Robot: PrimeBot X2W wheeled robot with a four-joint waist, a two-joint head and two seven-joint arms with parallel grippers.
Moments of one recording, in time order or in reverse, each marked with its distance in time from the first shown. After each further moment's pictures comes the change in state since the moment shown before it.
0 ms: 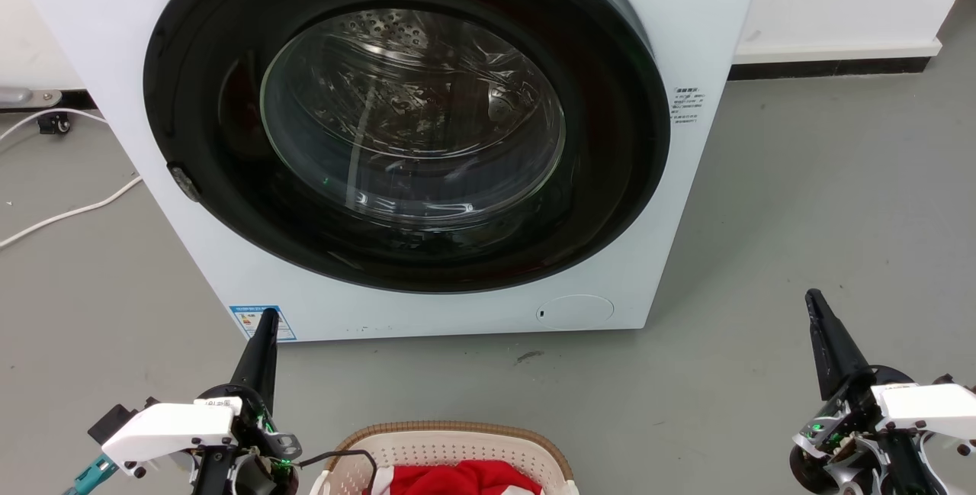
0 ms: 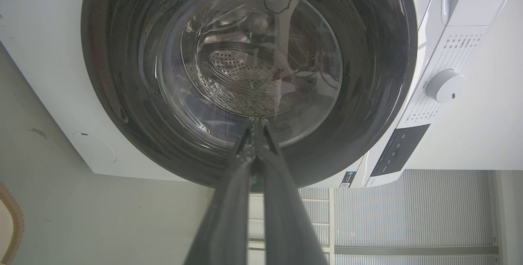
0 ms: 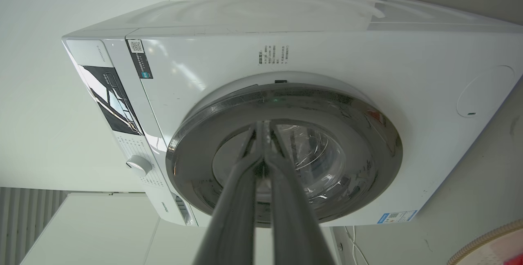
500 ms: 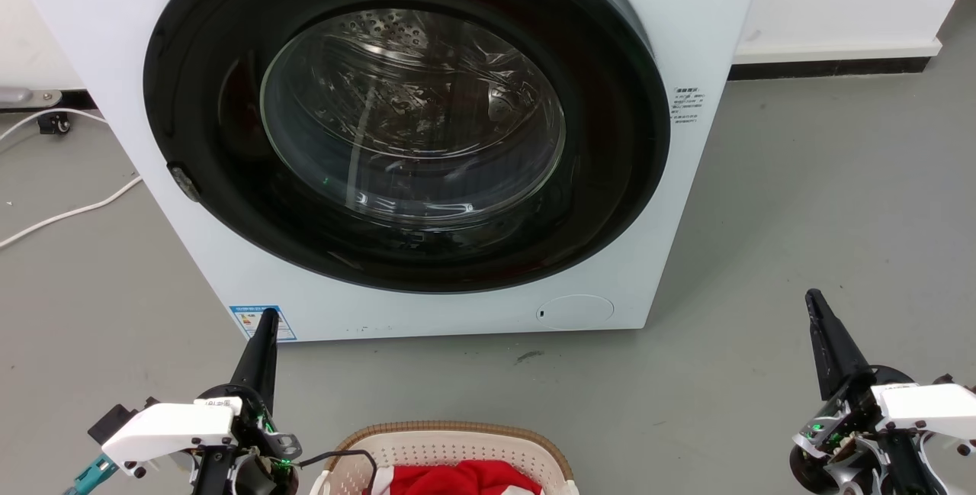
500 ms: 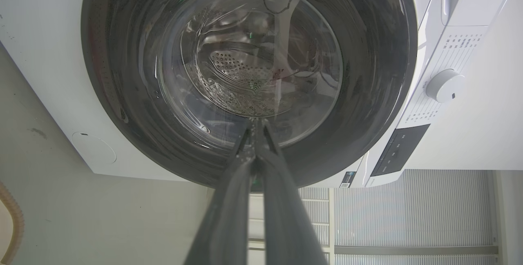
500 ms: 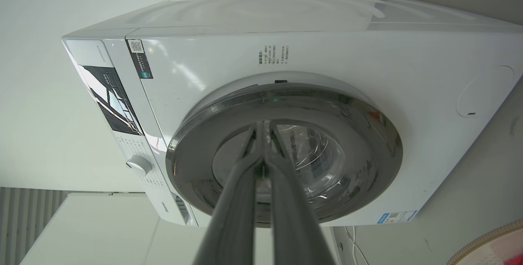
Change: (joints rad) left arm 0.000 0.000 0.000 0.000 0.000 0.000 0.000; right arm 0.000 0.000 0.000 0.000 0.000 0.000 0.000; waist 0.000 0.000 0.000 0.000
